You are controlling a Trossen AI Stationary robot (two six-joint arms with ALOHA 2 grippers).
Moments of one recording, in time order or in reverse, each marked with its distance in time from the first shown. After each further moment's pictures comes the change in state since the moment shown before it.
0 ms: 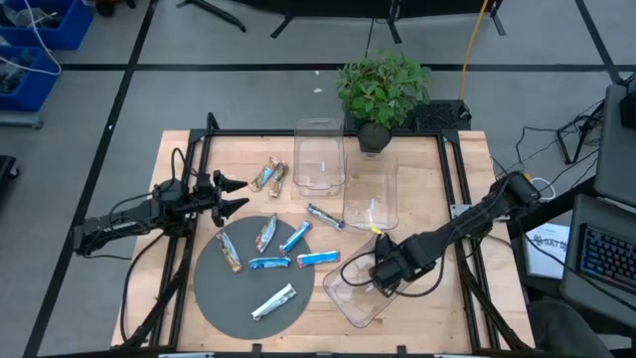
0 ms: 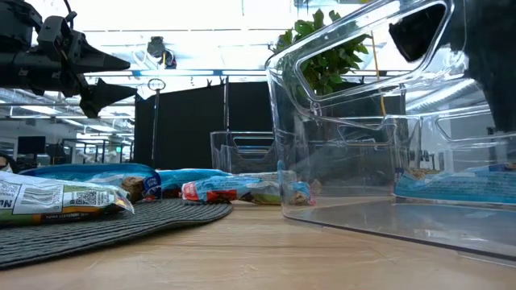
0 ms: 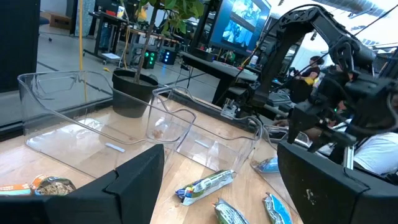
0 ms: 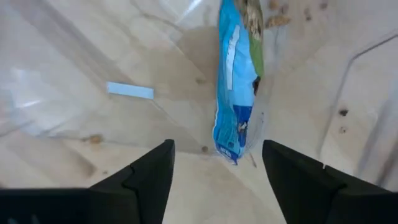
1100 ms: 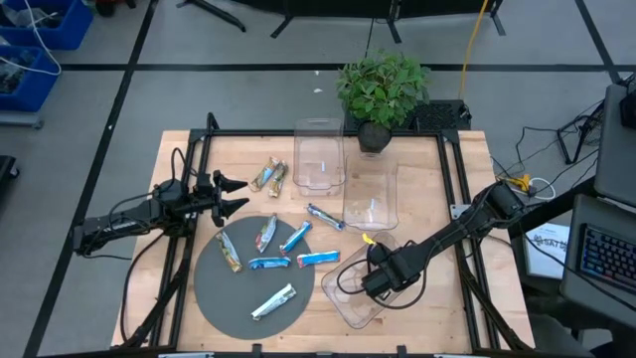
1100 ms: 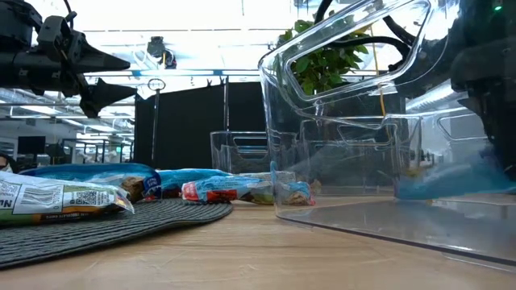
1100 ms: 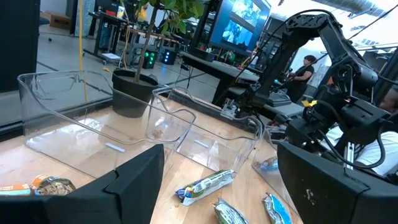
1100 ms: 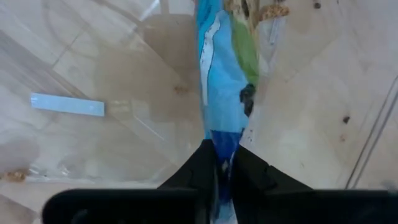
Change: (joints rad) left arm 0.000 0.000 0.000 0.001 0.000 0.000; right arm 0.018 0.165 0.000 0.005 0.027 0.017
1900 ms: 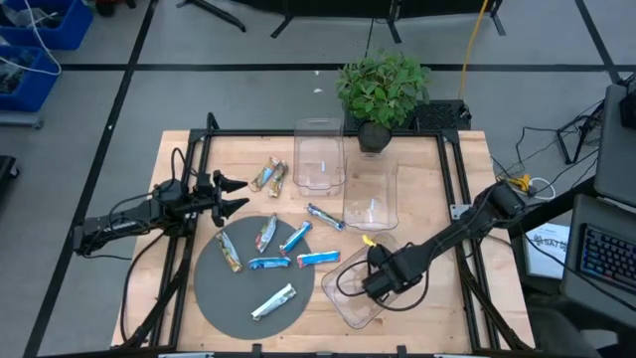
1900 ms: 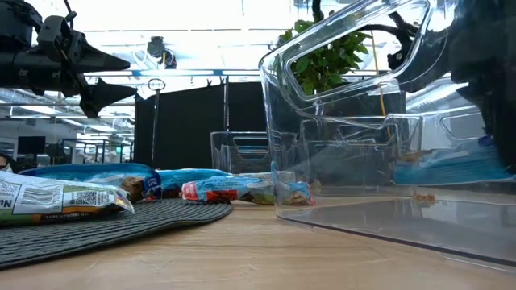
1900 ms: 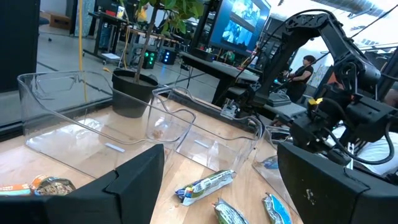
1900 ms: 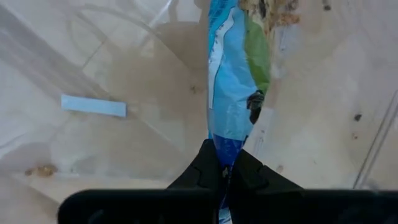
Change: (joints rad) left arm 0.000 0.000 0.000 0.002 0.000 0.000; right arm 0.014 -0.004 0.018 0.016 0.007 0.028
